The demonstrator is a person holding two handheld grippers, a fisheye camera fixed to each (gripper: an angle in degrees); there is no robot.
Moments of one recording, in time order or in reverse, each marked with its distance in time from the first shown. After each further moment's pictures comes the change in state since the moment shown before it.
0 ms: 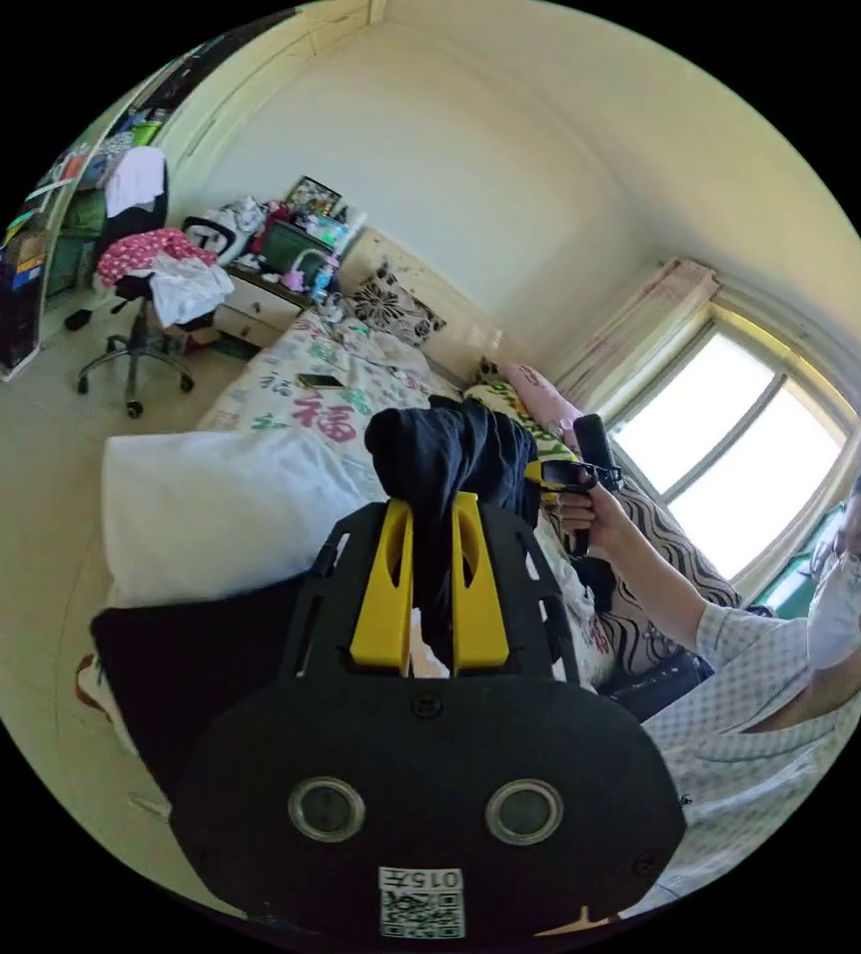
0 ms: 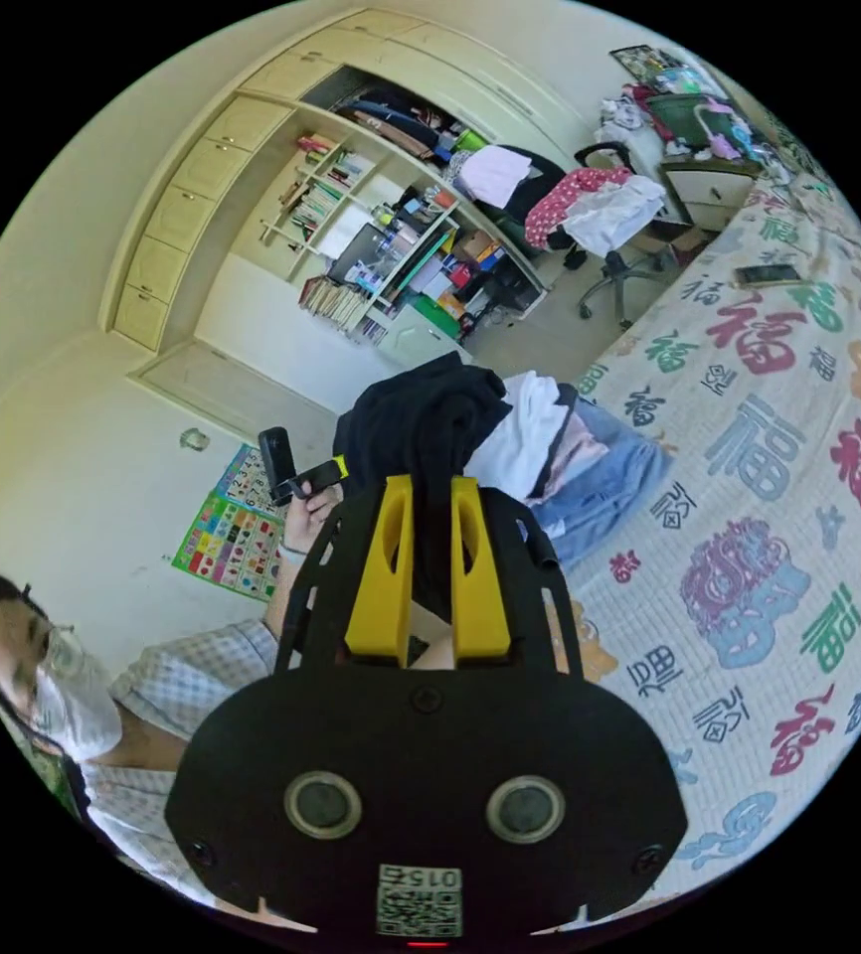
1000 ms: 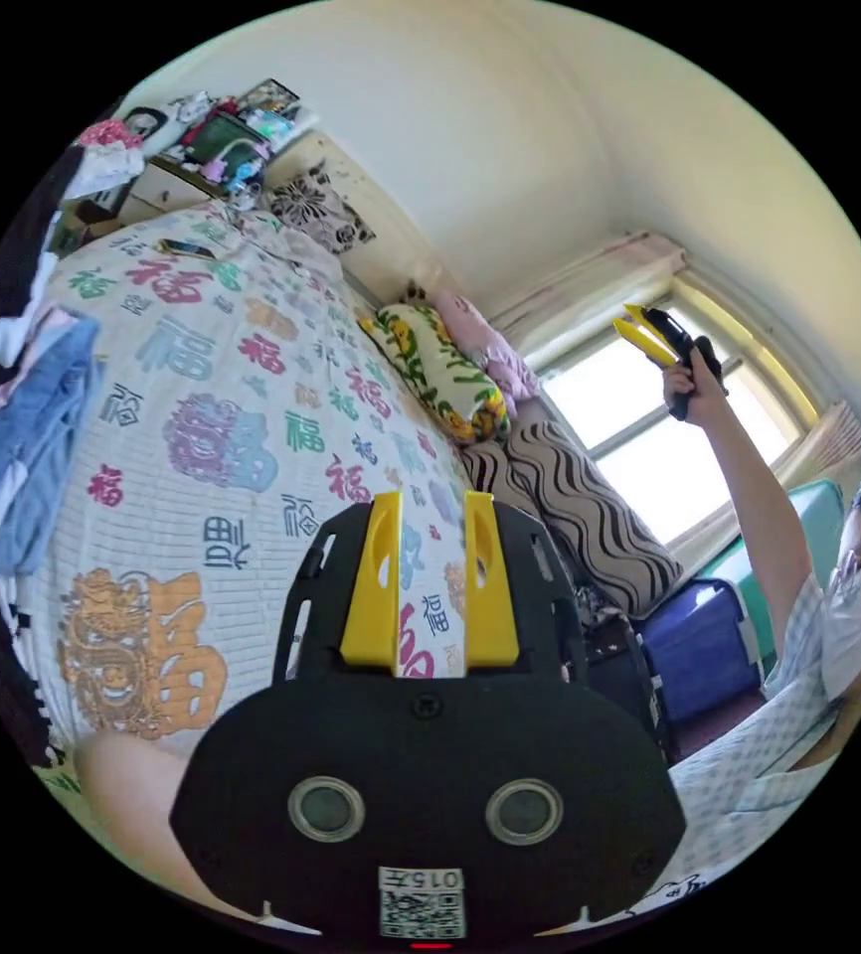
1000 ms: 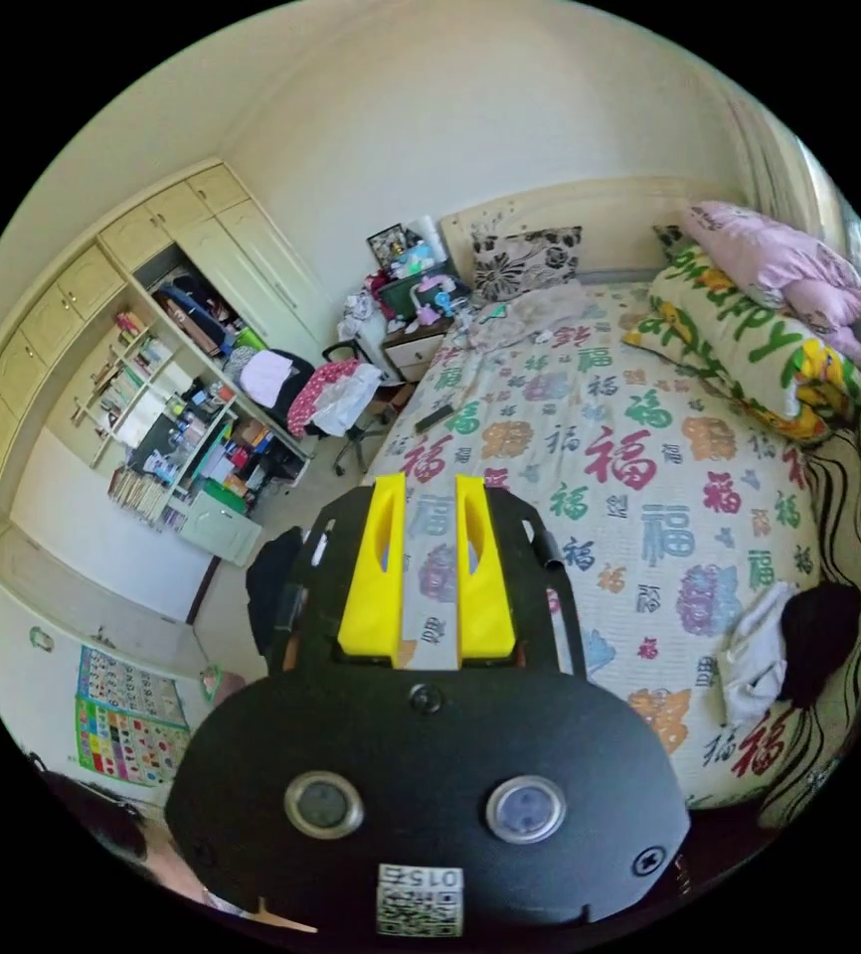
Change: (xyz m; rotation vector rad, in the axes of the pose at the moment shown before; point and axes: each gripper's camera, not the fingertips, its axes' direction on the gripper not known) left arm 0.201 0.152 0.267 -0.145 0.286 -0.076; right arm -0.134 0.069 -0.265 0.523 0.688 0.360
